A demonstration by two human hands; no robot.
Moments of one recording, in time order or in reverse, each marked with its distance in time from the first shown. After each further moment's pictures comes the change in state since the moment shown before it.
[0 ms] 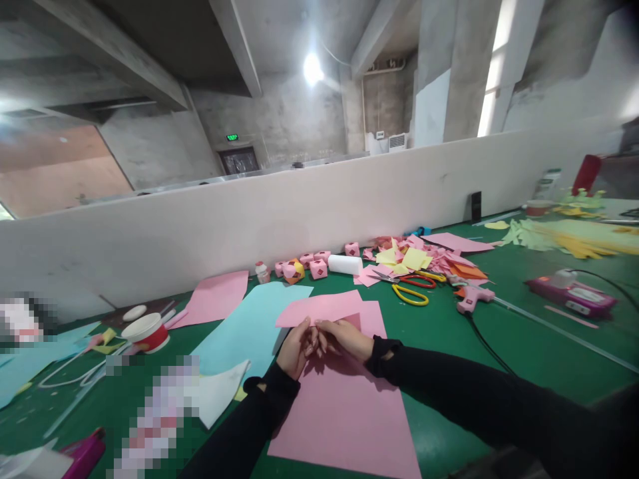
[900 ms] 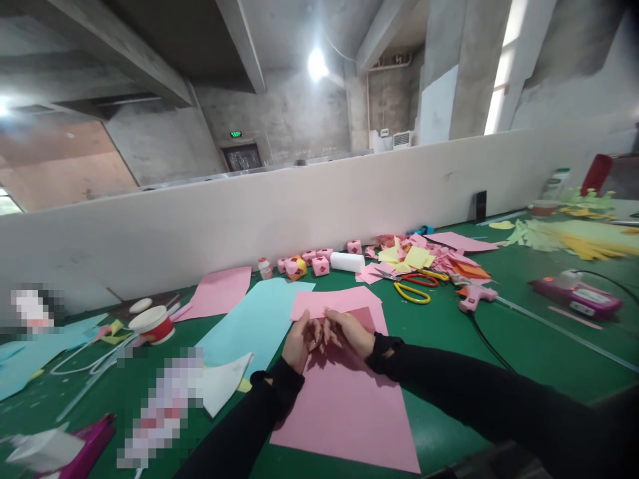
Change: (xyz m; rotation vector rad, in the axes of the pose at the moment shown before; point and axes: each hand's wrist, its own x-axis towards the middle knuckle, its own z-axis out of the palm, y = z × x) left_hand 0.000 0.001 0.003 -0.008 -0.014 0.042; right_hand -0.002 -0.003 -0.002 0.101 0.085 0.003
